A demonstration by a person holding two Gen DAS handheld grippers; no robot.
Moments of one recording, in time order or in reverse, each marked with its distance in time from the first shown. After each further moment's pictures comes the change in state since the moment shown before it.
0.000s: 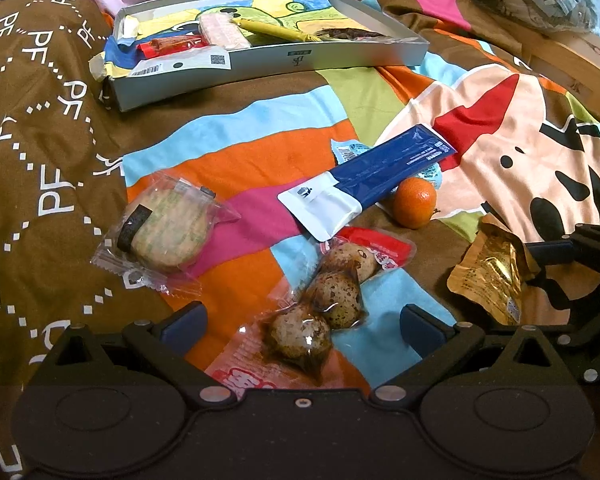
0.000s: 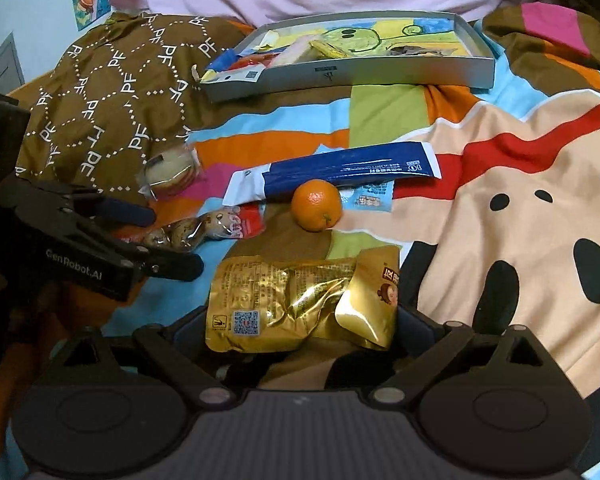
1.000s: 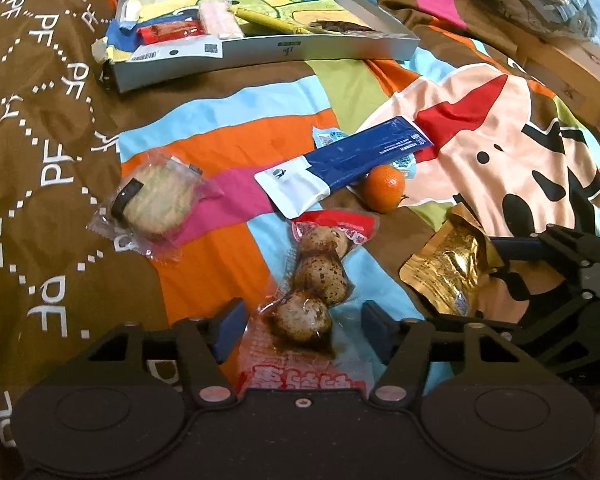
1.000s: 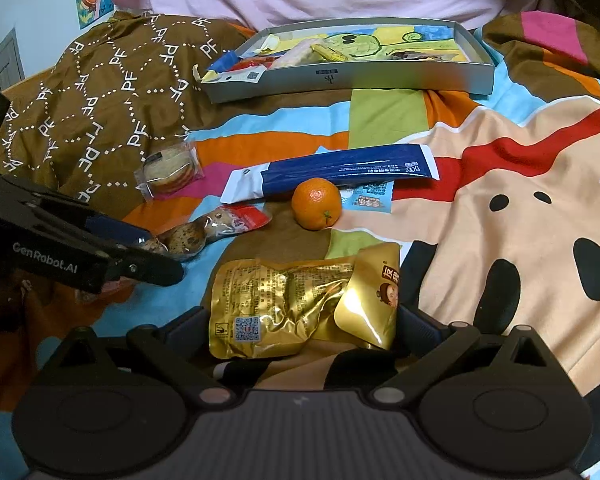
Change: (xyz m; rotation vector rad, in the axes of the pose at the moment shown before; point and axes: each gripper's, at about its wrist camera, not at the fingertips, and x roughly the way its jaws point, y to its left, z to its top) left arm -0.019 -0.015 -0.005 -0.045 0.044 -0.025; right arm -0.001 0.005 -0.006 -0.031 -0.021 -0.027
